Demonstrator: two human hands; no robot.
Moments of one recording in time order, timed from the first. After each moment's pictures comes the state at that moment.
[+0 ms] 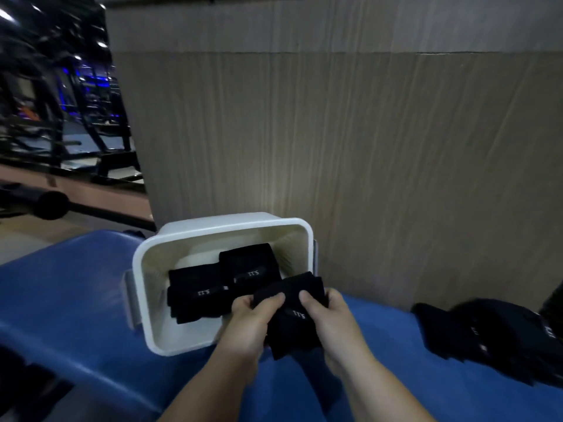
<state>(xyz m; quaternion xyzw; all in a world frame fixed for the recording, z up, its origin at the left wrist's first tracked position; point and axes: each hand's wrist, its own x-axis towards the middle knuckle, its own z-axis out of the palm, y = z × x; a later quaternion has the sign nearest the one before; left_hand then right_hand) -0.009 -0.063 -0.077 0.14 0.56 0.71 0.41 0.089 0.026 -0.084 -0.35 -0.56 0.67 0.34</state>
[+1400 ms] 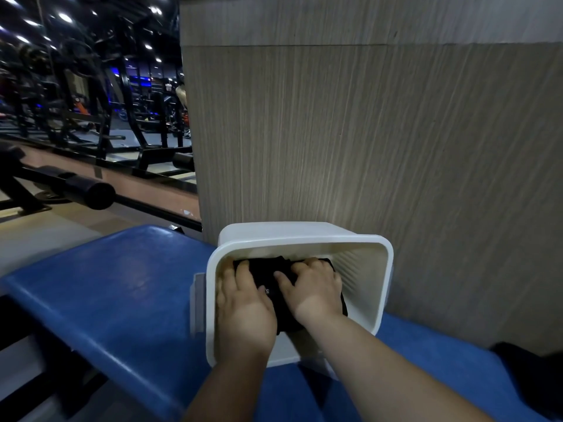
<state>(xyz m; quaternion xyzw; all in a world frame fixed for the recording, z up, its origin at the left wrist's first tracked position) -0.108 -0.080 -0.087 0.25 0.85 0.45 -0.09 -0.069 0.024 -0.066 -0.38 -0.90 0.09 0.20</state>
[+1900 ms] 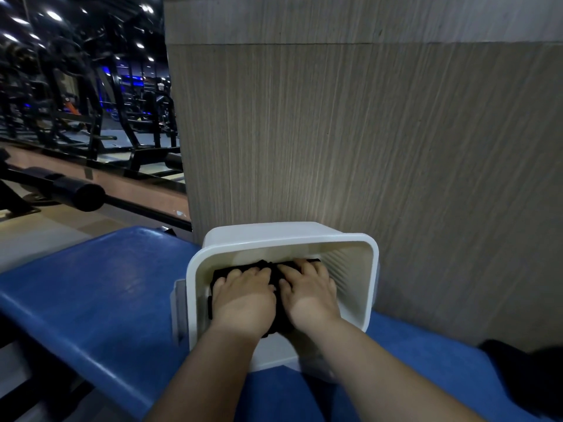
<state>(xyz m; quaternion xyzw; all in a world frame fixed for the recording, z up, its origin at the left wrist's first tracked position) -0.123 -0.061 -0.059 0.40 0.90 0.15 -0.06 -0.050 0.036 -0.072 -0.31 -0.93 0.10 0.18</state>
